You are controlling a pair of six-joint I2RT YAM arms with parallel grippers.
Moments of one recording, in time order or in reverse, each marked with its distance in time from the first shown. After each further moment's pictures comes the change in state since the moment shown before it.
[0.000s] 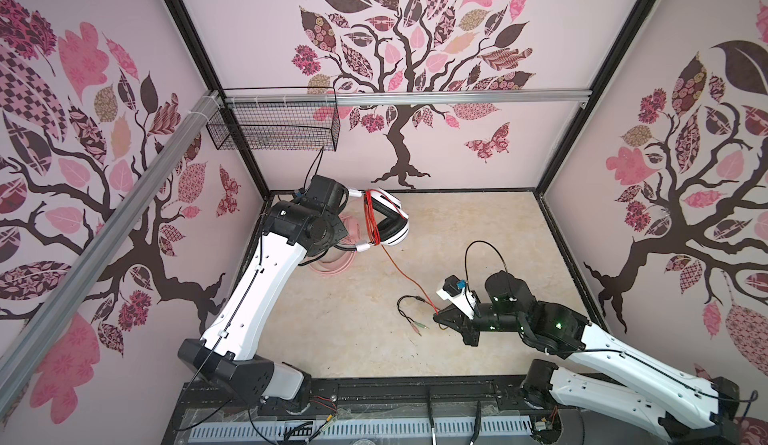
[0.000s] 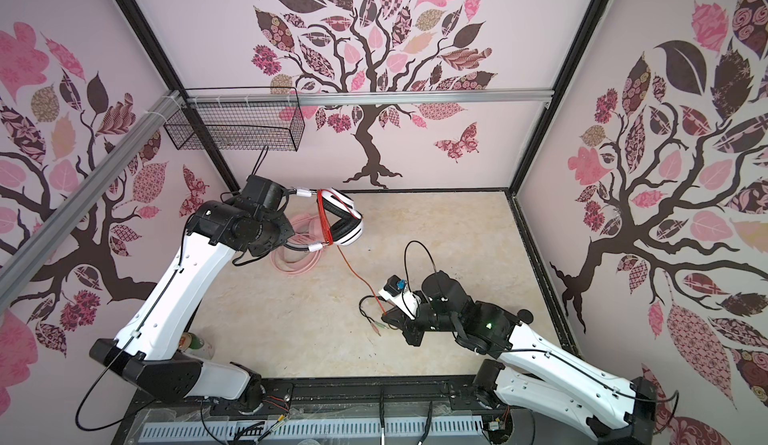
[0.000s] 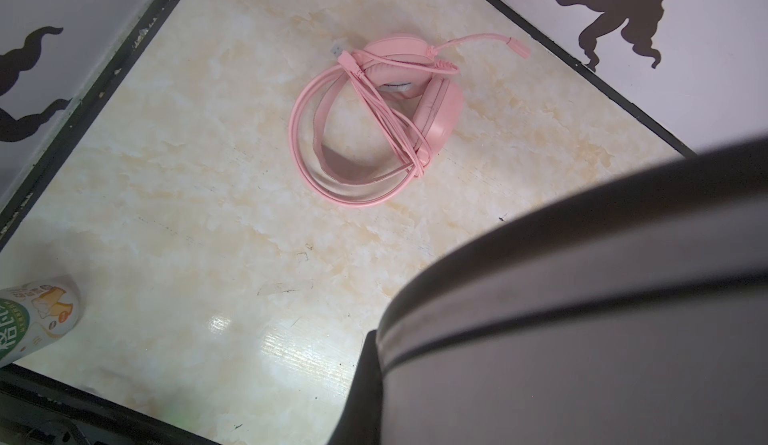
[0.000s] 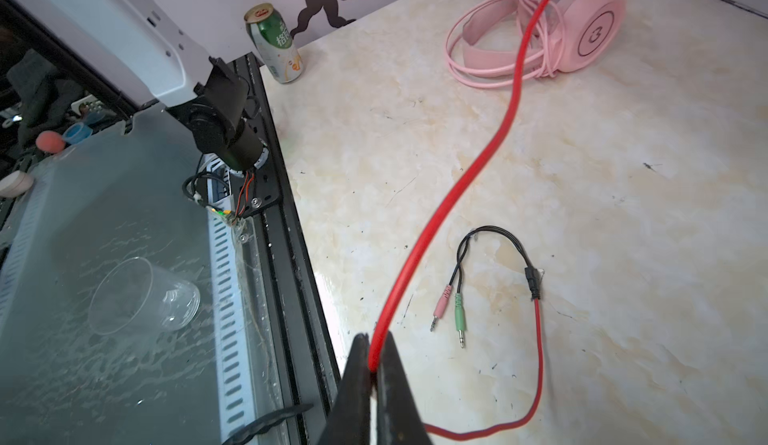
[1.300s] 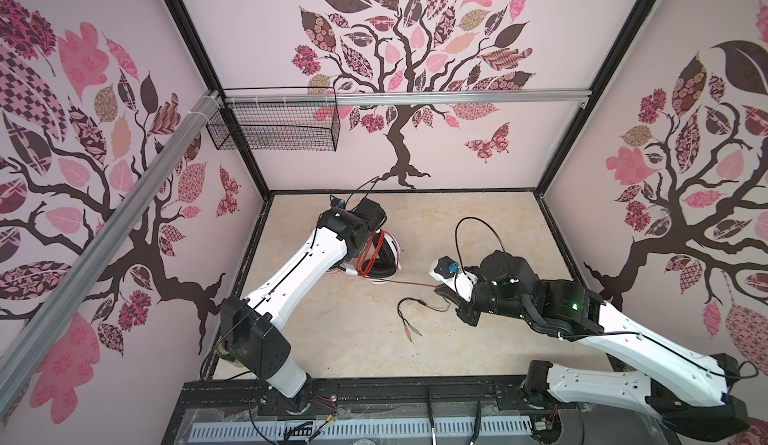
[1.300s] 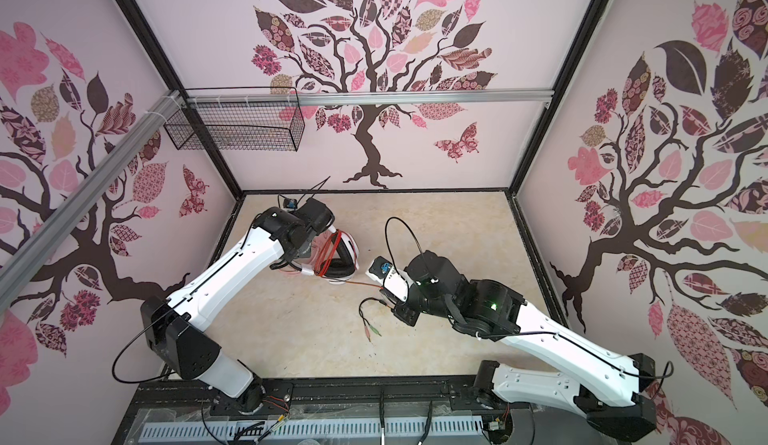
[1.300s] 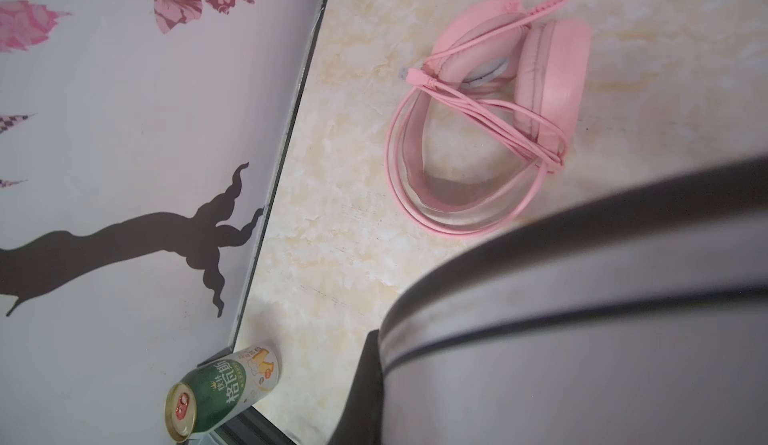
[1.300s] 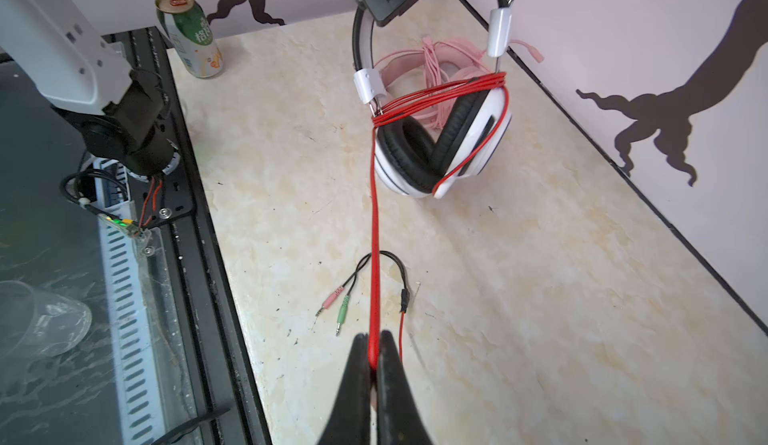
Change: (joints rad) left arm -0.188 0.129 -0.166 -0.018 -0.460 0.269; right arm 0.107 0.177 0.410 -0.256 0.399 -0.151
